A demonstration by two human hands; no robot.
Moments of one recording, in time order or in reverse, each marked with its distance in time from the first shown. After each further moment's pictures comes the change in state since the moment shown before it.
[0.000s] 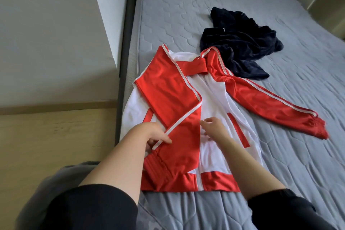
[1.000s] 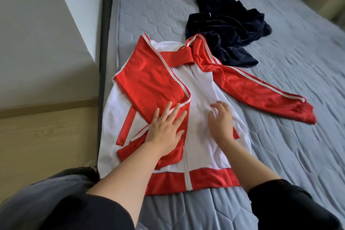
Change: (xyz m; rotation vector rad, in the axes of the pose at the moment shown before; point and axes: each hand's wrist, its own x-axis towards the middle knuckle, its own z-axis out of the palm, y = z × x) left_hand 0.047 0.021 0.074 0.876 0.714 0.704; right_hand 0.030 0.054 -0.022 -0.040 0.486 -0.452
